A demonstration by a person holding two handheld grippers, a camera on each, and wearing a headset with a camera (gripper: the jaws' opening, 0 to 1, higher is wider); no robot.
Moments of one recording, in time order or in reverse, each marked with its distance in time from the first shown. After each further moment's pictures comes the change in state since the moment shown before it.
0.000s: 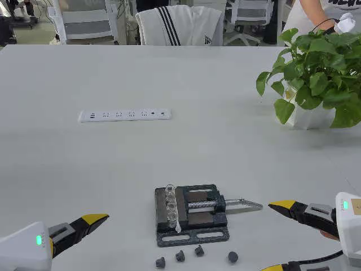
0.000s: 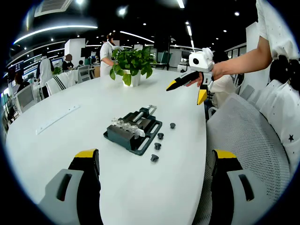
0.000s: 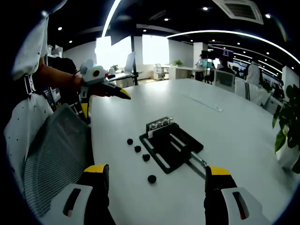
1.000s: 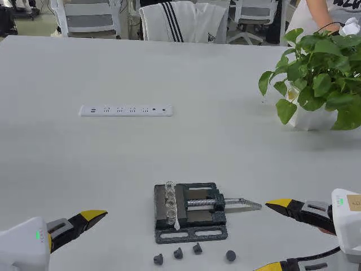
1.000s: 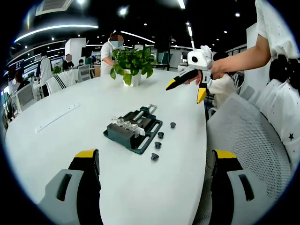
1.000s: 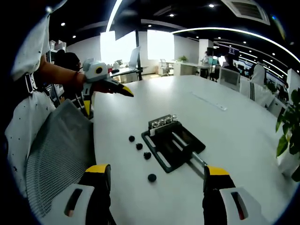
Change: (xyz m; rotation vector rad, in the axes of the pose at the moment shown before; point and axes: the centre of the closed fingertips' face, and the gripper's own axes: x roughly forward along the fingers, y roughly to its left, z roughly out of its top) left arm 0.001 0.003 -0.004 -0.011 -0.005 0.001; right arm 0.002 -0.001 0.002 -0.033 0.053 0.037
